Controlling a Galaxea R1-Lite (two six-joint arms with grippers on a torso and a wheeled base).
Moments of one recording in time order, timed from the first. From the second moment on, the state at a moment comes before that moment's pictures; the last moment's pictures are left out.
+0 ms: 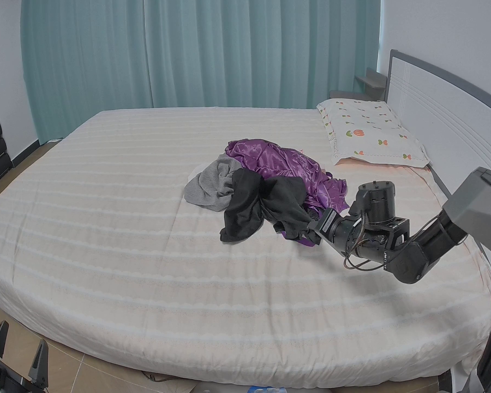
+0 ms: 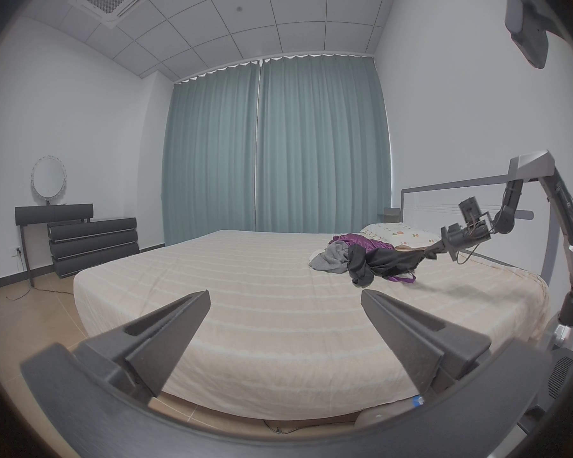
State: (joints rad) left arm 0.00 0.02 -0.02 0.00 0.04 -0.01; right arm 0.45 2.15 -0.95 -0.78 0.05 0.88
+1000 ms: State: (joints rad) left arm 0.00 0.02 -0.02 0.00 0.02 0.01; right arm 0.55 1.68 -0.70 -1.07 0.05 0.66
